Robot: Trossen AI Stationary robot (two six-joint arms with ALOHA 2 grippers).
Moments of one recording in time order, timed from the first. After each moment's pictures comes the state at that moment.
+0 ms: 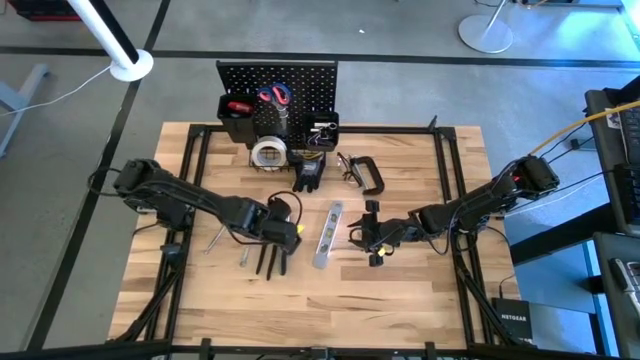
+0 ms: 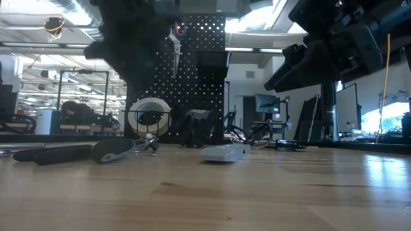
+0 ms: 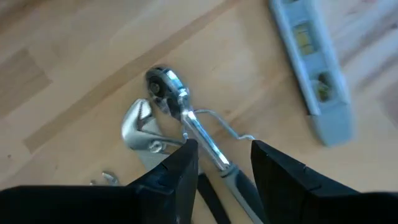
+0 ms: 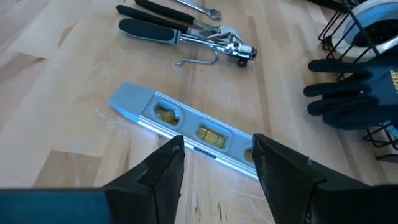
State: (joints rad) left arm -0.26 1.64 1.23 -0.88 -0.34 -1.16; right arm 0.33 1.38 0.60 0.18 0.35 -0.07
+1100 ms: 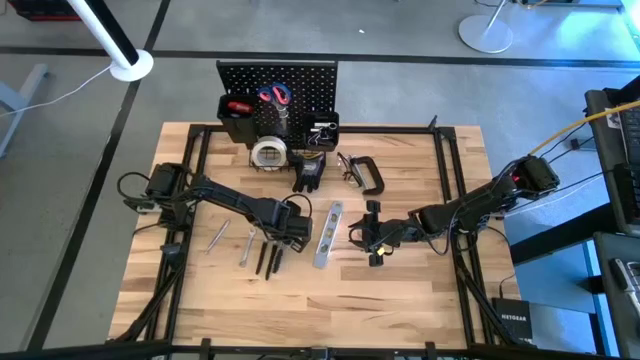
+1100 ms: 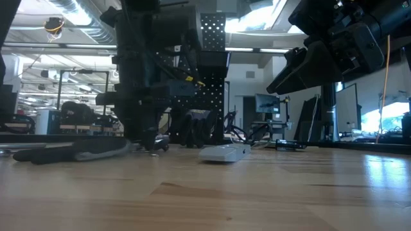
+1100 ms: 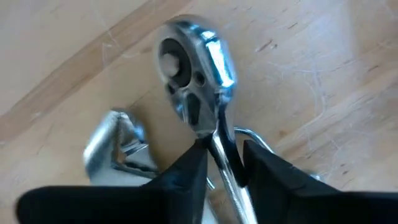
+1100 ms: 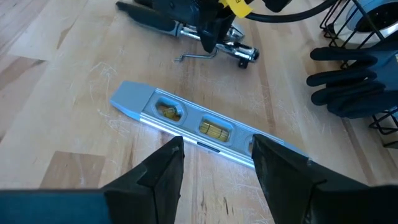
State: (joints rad) left arm -0.14 1.87 1.18 -0.74 -0.19 -1.08; right arm 0.33 1.38 0.60 0.16 0.35 0.00
